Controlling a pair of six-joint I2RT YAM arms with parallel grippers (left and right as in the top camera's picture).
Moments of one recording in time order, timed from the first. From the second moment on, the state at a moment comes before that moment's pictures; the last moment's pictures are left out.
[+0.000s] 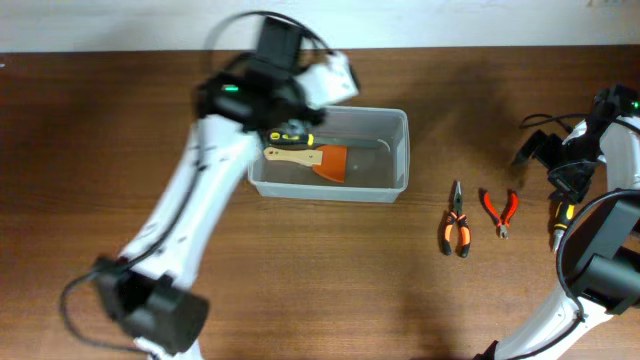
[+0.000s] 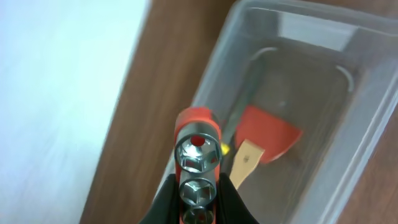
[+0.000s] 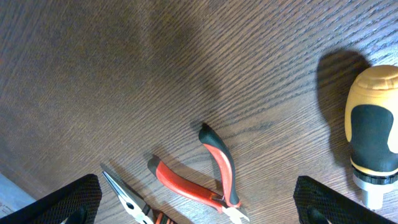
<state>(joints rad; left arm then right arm) -0.46 1.91 1.96 -0.93 0.08 0.83 -0.47 2.09 1.73 -1.16 -0.20 0.29</state>
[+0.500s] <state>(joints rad) -0.60 2.24 1.95 -0.82 0.08 1.03 -0.47 2.09 1.73 -1.16 -0.20 0.29</state>
